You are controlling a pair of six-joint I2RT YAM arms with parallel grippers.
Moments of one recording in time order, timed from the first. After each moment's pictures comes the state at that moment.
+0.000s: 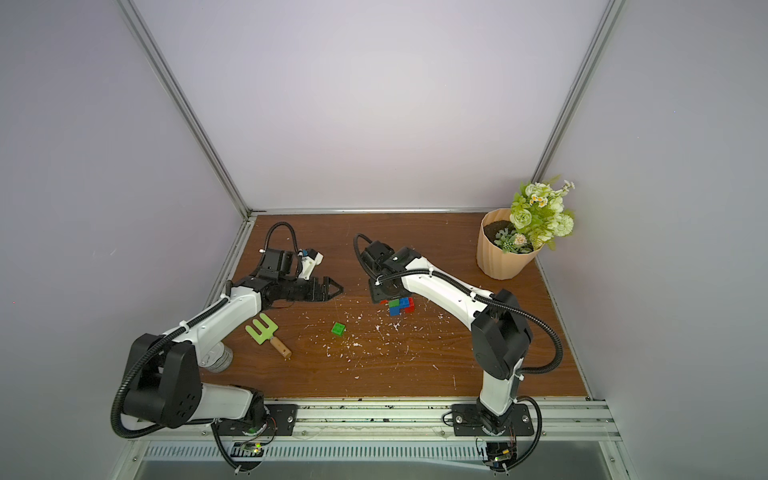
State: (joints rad) left arm -0.22 1.39 0.86 -0.37 0.61 -0.24; right arm 0.81 1.79 1.54 -0.98 0.12 0.53
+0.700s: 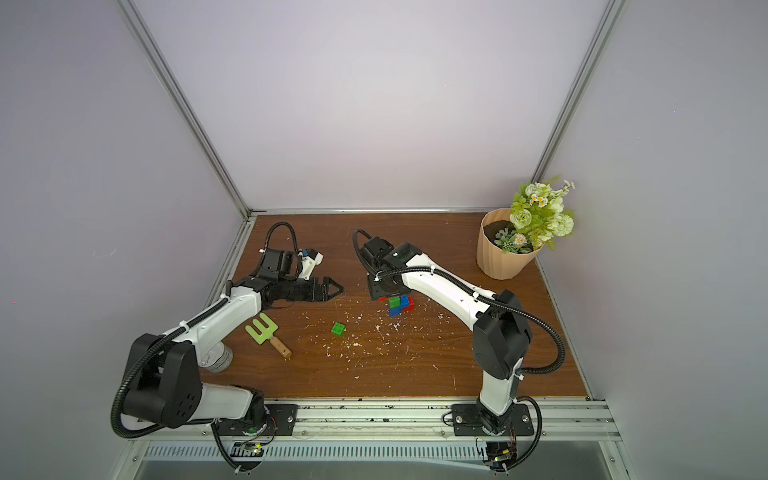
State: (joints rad) left arm -0.22 1.39 0.86 -0.37 0.61 -0.24; right arm 0.81 1.80 1.60 -1.04 0.11 0.55
